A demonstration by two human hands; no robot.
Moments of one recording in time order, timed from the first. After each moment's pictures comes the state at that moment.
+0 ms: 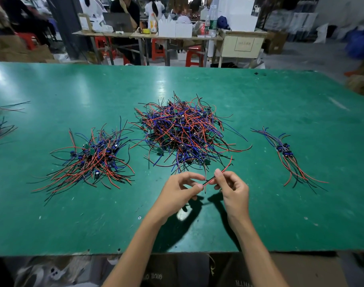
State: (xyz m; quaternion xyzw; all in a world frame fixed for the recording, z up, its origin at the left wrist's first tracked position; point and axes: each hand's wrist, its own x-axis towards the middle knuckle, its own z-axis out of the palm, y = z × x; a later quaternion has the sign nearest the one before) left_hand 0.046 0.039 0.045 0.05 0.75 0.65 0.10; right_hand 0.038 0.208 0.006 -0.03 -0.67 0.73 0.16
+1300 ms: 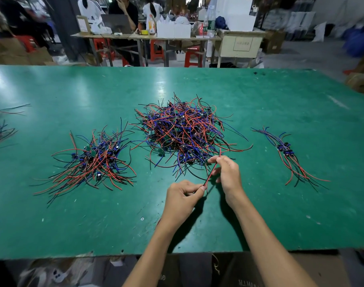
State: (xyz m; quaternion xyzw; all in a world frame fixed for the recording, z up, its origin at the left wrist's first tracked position) left_hand 0.050 0.059 0.014 0.01 0.74 0.67 -0.02; right_hand -0.011 0.201 0.028 -0.12 -0.71 0.69 0.07
